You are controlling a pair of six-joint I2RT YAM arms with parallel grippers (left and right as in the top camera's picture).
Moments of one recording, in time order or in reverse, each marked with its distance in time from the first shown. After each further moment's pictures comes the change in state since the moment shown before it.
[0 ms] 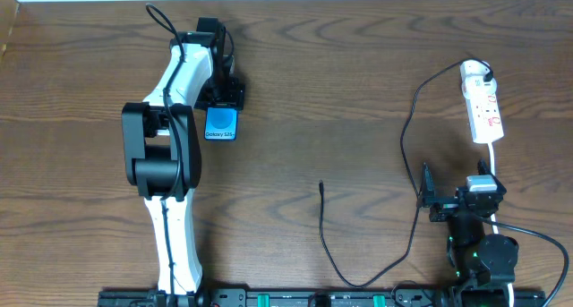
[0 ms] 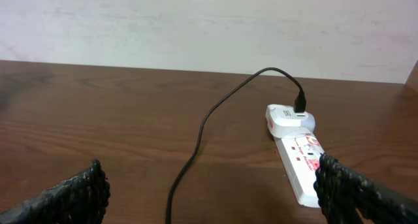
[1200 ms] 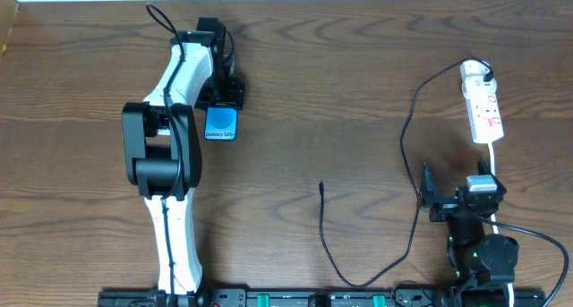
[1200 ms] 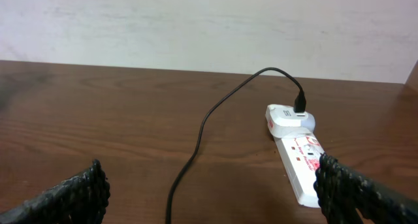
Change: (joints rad) left arm 0.000 0.006 0.012 -0.020 0.000 0.000; right arm 0.000 0.000 0.000 0.000 0.000 0.000
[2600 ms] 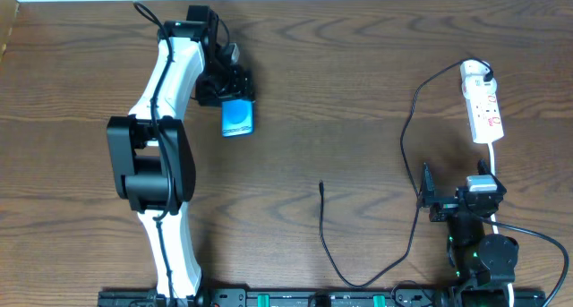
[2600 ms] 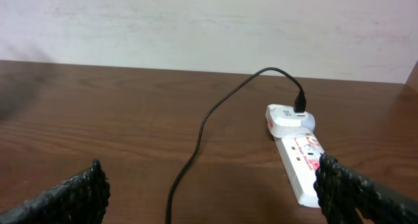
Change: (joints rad) left arm 0.003 -0.142 0.002 -0.082 0.315 -0.087; right arm 0.000 0.000 0.000 0.000 0.000 0.000
